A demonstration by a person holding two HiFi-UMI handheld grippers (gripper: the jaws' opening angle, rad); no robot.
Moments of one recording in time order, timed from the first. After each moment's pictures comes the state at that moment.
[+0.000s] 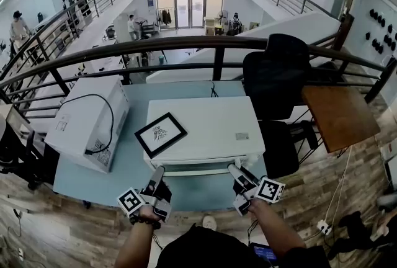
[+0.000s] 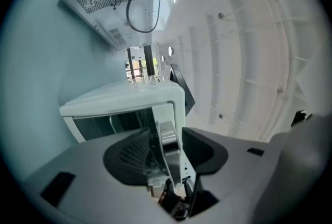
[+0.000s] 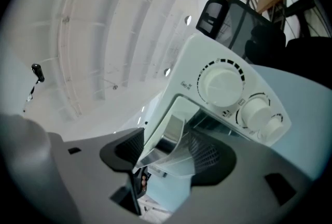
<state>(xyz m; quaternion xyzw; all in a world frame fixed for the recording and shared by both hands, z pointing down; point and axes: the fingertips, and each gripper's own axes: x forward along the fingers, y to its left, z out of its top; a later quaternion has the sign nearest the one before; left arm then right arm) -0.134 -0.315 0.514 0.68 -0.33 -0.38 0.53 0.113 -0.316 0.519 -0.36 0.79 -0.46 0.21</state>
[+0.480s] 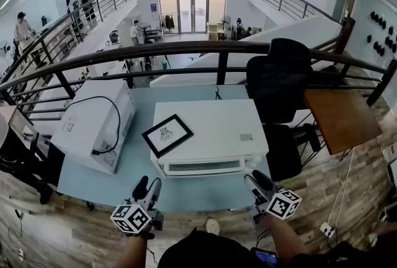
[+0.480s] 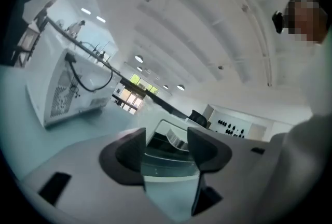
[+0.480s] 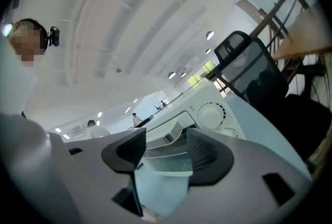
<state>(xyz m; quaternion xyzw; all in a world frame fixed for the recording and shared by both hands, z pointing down) -0.188 -0.269 0.503 0.80 -0.53 -0.11 0.26 0.153 -0.268 0.501 -0.45 0.83 -0.31 0.11</state>
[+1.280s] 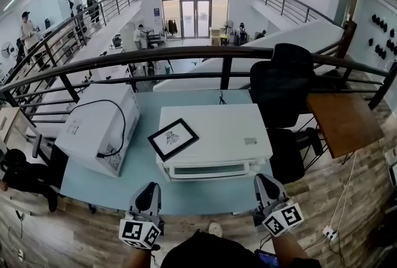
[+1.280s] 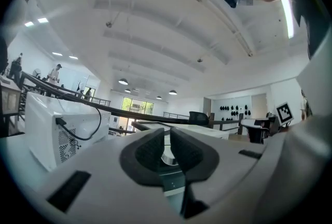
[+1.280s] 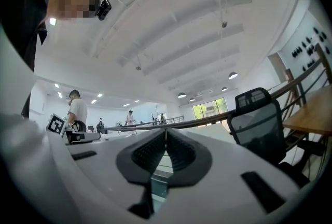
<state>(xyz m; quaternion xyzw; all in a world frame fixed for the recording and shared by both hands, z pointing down) -0.181 -0.240 0.438 0.82 -0.56 -0.05 0.06 0.130 -0.245 0.415 -0.50 0.86 -0.06 0.07</state>
